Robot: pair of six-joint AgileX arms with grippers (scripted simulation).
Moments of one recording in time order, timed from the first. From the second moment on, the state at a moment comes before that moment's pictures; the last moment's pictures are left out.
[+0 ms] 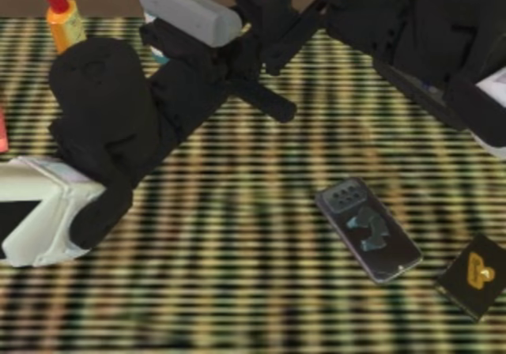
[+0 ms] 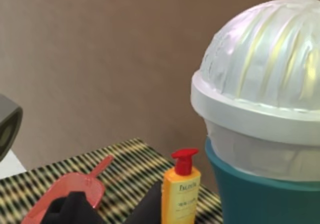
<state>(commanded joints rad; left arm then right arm) -0.63 1.57 0.72 0.96 0.16 -0.06 0.61 1.62 1.07 0.52 -0.29 -0.06</state>
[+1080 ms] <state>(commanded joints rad) -0.63 1.57 0.72 0.96 0.16 -0.06 0.61 1.62 1.07 0.52 -0.29 -0.06</state>
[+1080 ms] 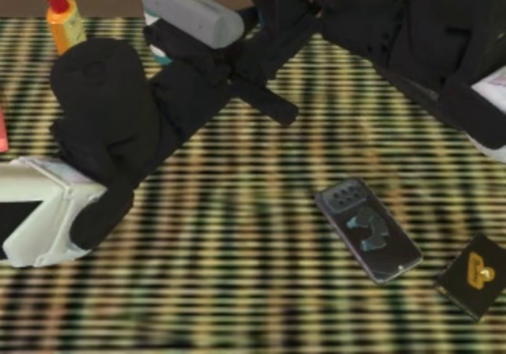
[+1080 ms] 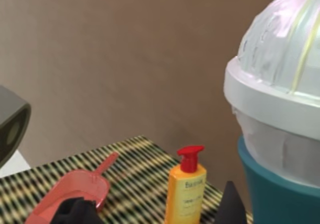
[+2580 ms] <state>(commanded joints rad) -0.63 1.57 0.72 0.96 0.16 -0.06 0.61 1.62 1.07 0.52 -0.29 -0.06</state>
